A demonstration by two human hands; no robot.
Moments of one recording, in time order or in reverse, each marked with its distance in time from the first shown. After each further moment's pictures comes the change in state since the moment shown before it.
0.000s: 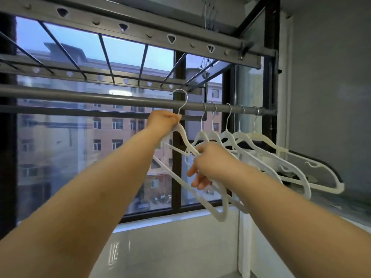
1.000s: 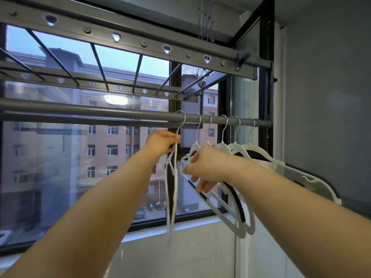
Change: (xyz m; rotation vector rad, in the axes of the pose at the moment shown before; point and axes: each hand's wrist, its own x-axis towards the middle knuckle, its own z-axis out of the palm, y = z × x) left_hand 0.031 -0.035 0.022 -0.173 -0.130 -0.015; right_hand 0.031 -0.005 -0.026 -0.273 -0.024 -0.027
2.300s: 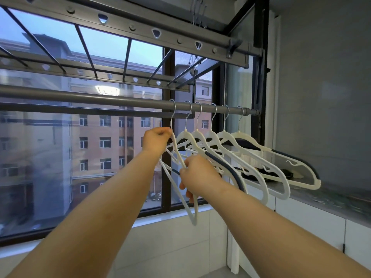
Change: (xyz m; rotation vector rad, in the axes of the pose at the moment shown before) left_hand -0.021 -0.018 0.020 0.023 0.213 0.026; right_hand 0.004 0.024 0.051 0.077 0.191 0.080
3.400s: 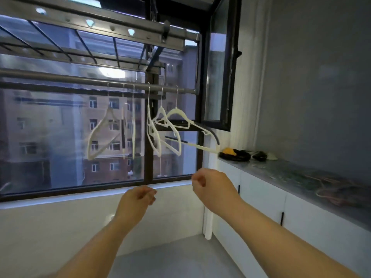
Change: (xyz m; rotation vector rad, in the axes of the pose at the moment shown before) left_hand -0.297 0.003 0.117 0.249 -0.178 -0.188; right_hand -0.155 0.240 -0.140 -0.018 0.112 -0.235
